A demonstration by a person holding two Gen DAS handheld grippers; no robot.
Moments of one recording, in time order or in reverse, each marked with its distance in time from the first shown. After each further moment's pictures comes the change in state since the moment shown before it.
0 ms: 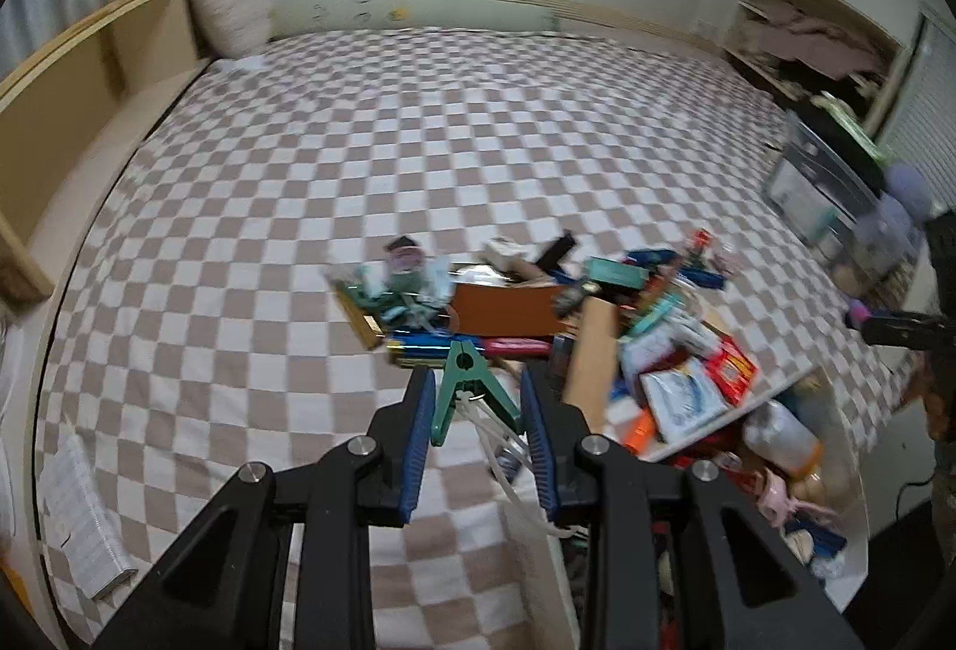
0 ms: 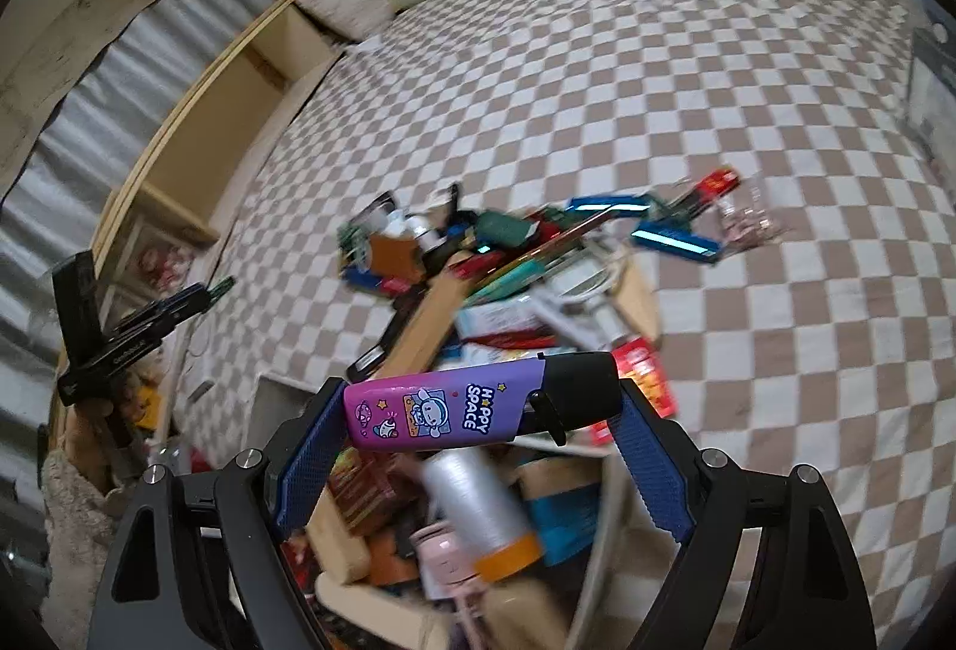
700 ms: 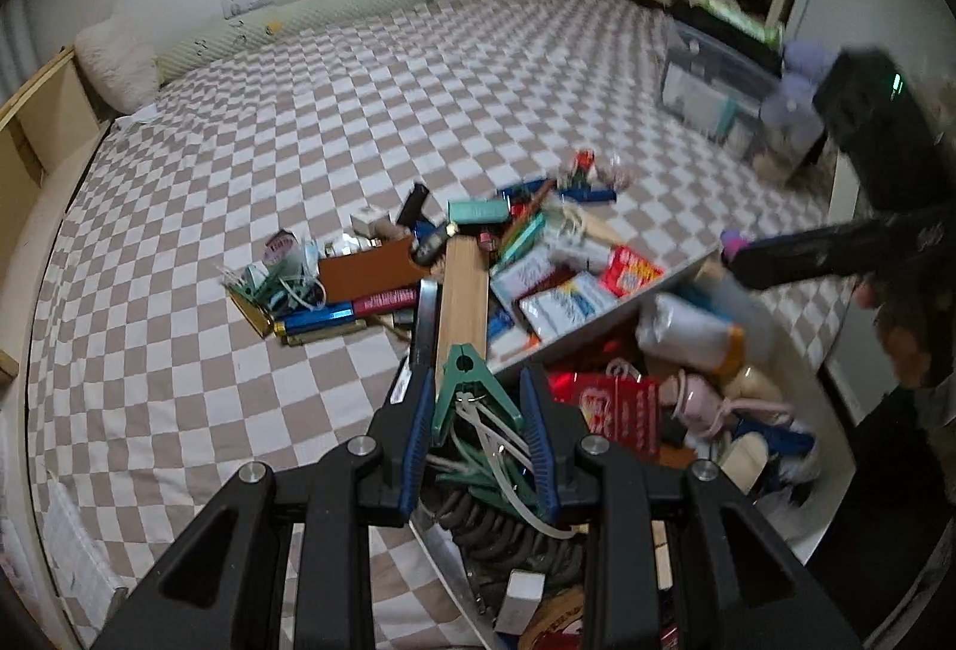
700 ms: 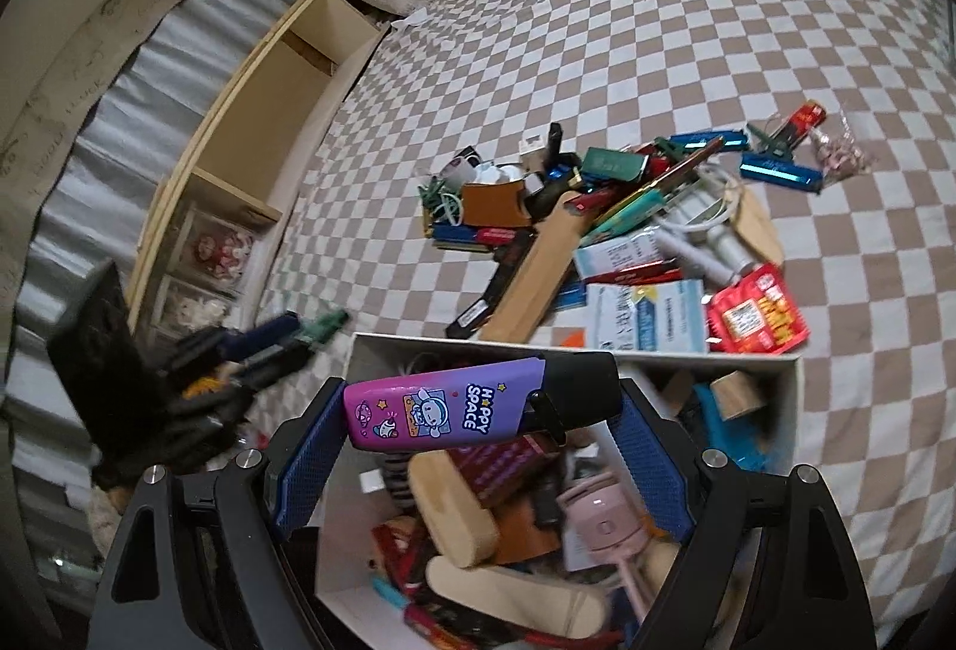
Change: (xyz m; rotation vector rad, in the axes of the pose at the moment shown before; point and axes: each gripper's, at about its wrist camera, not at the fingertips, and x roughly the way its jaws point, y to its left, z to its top) left arm -0.002 -0.079 -0.037 0.244 0.079 -0.089; right arm 0.018 0.050 -0.028 0.074 0.045 0.153
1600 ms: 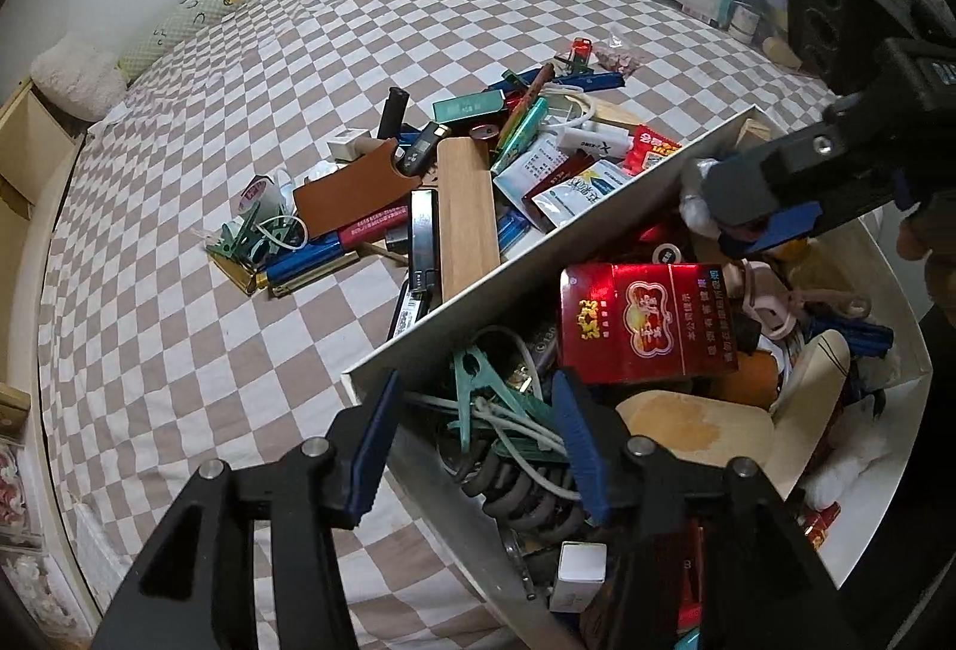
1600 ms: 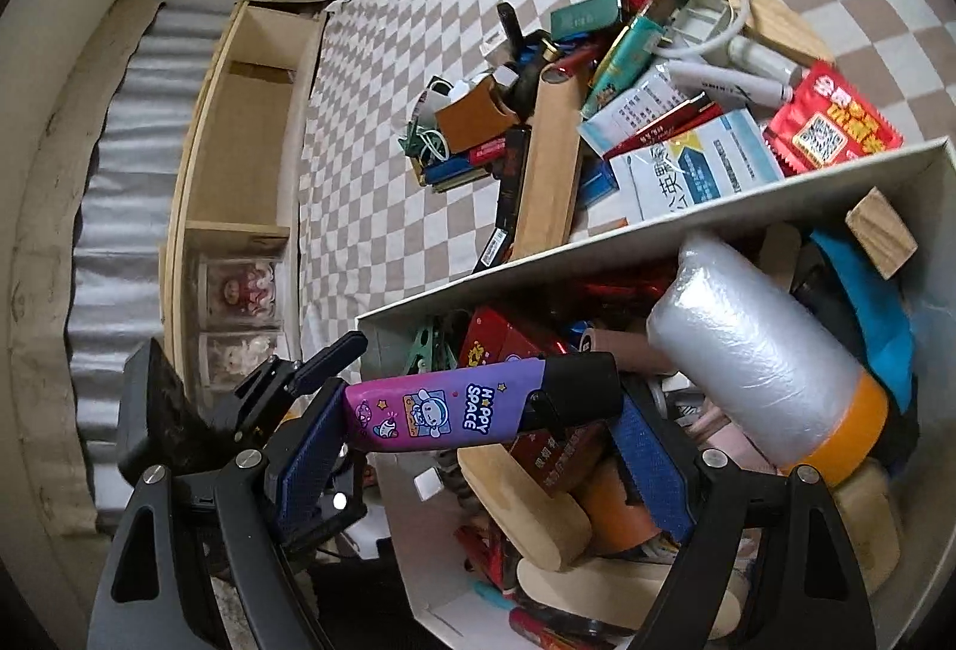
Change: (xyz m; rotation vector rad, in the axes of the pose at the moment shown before) left arm 0.048 -0.008 -0.024 0.135 0.153 0.064; right arm 0.067 -0.026 -0.018 0.346 0.133 0.145
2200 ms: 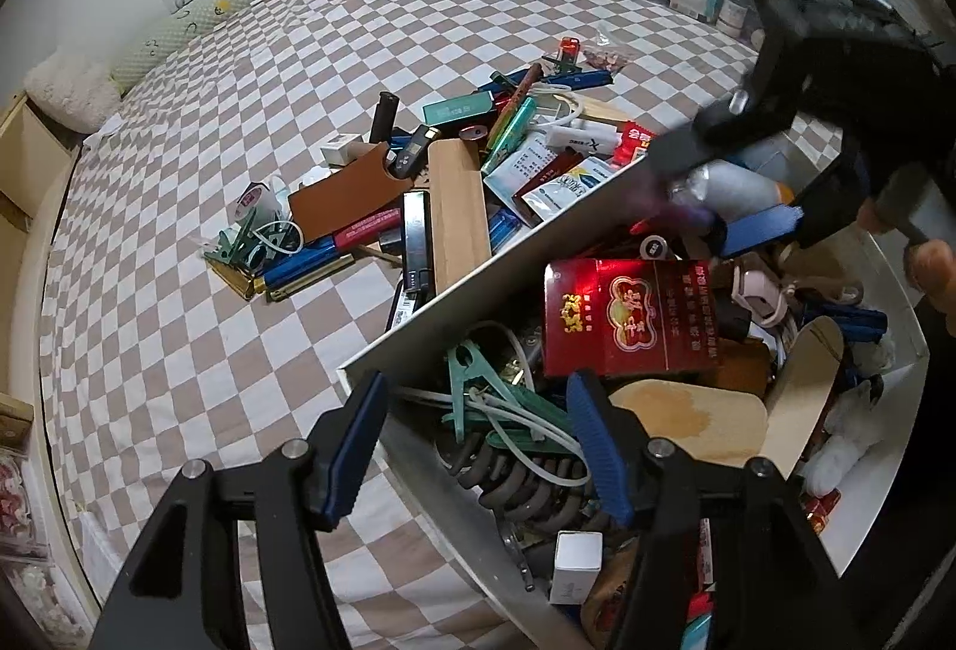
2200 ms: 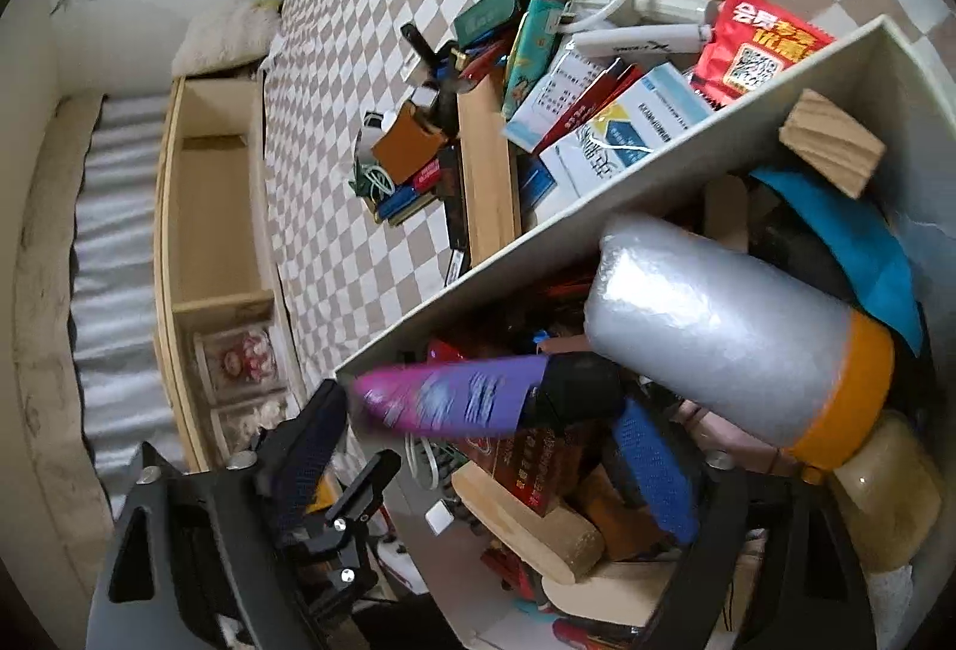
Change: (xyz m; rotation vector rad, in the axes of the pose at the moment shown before) left arm -0.004 -0.004 -0.003 0.029 -0.011 -0.002; right arm -0.001 -0.027 0.003 0.230 -0.046 0.006
